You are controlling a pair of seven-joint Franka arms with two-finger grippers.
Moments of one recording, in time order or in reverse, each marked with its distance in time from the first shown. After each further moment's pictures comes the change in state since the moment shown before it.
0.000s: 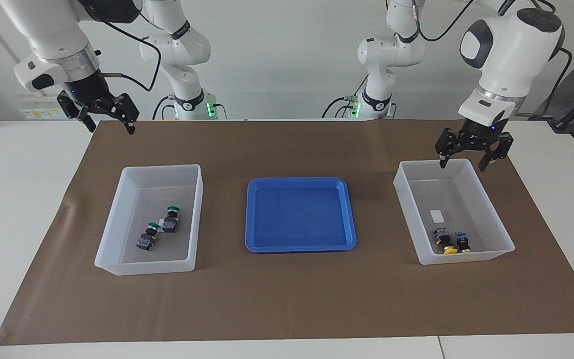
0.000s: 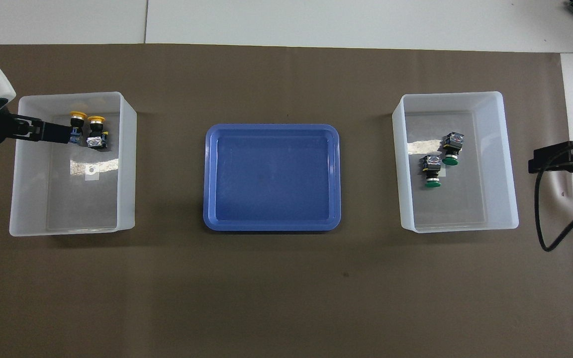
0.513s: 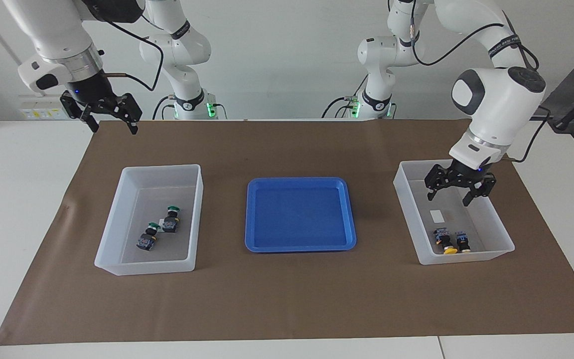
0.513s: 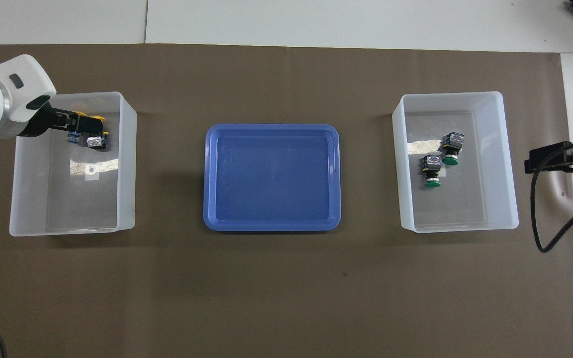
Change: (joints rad) left arm 0.004 0.119 0.018 -0.067 -0.086 0.202 0.085; right arm 0.012 0.000 -0.002 0.000 0.000 0.000 0.000
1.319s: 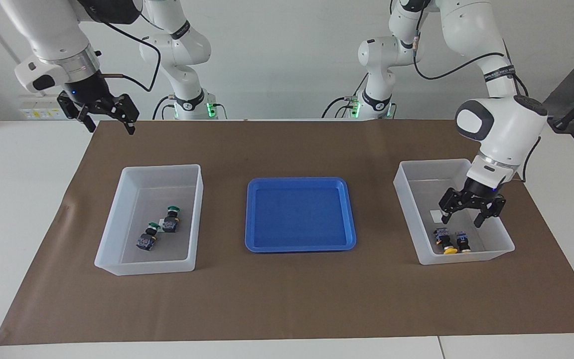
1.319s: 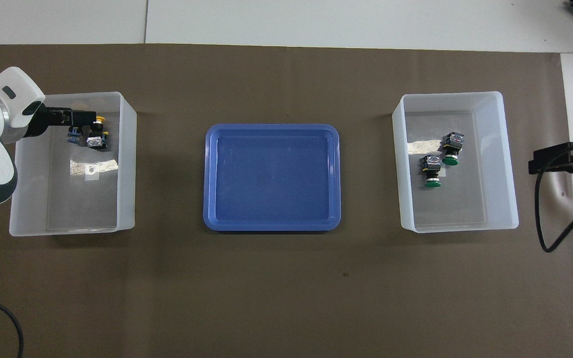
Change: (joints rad) left arm 0.068 0.094 -0.001 -0.118 -0.180 0.326 0.116; right arm -0.003 0.000 -0.008 -0.004 -0.005 0.000 -0.009
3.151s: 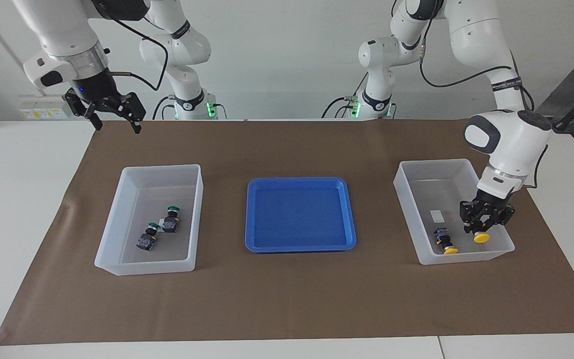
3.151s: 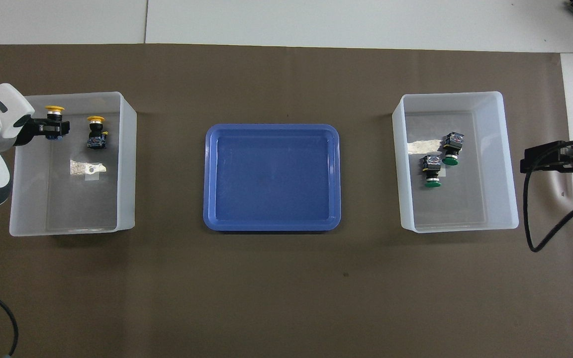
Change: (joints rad) left arm 0.097 0.120 0.005 -0.015 0.036 0.149 0.048; right arm 0.010 -0.005 0.021 0.001 -0.004 0.003 0.065
